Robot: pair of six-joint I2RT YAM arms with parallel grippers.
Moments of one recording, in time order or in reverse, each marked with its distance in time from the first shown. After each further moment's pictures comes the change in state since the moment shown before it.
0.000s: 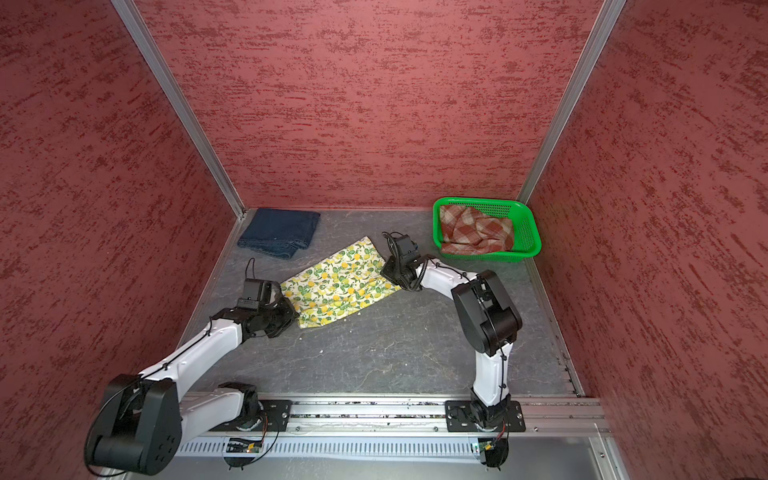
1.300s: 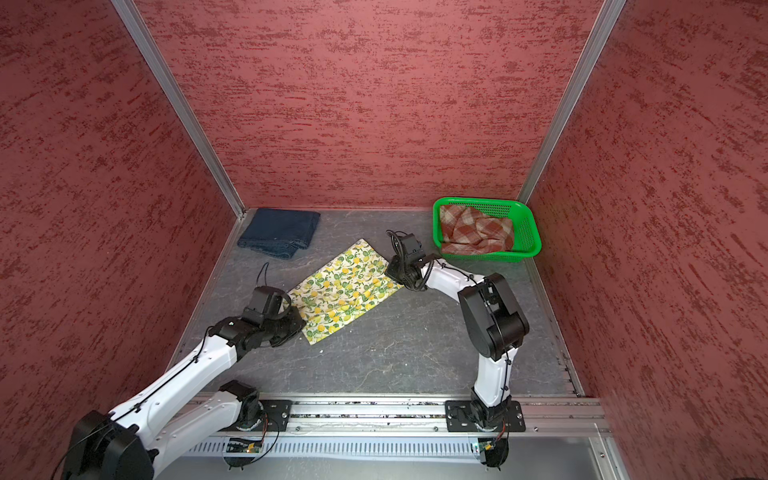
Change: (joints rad) left arm -0.263 -0.204 -0.063 -0.150 -0.112 -0.083; right arm -0.027 -0.051 -0.064 -0.021 0.011 -0.055
